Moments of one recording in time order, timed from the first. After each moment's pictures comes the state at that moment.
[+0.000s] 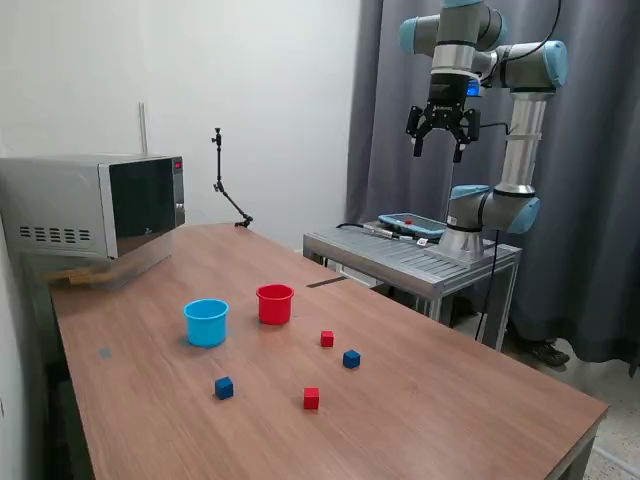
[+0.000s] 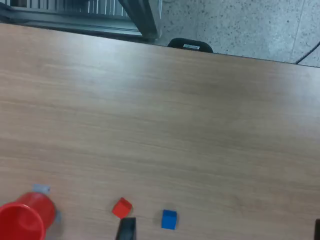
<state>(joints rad) 0.10 -1.54 1.49 -1.53 -1.60 -3.12</state>
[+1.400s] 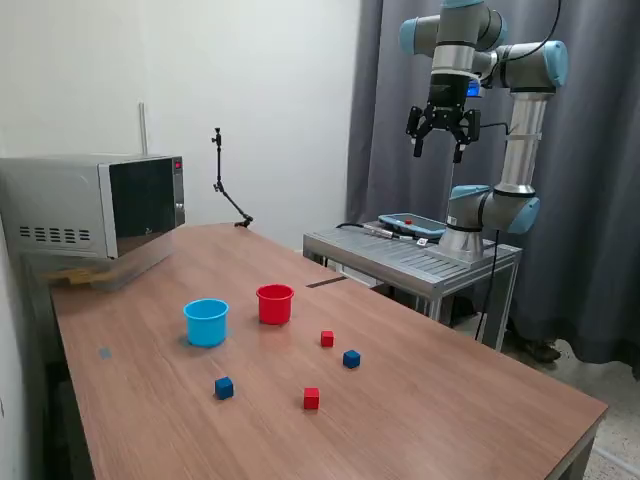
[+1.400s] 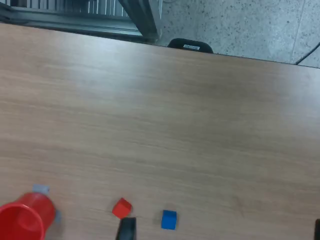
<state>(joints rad) 0.10 -1.54 1.49 -1.53 -1.60 -3.12</state>
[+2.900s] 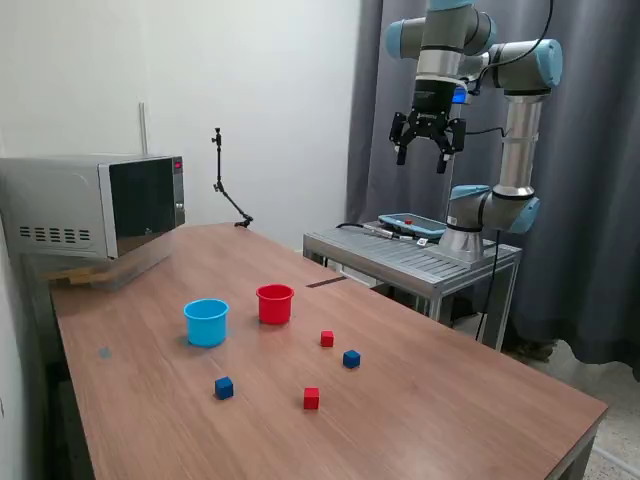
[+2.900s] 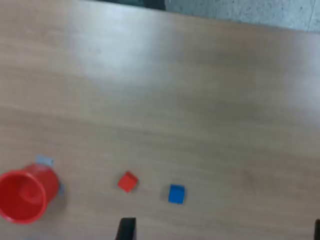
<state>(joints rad) 0.10 -1.38 1.36 -1.55 -1.63 -3.13</state>
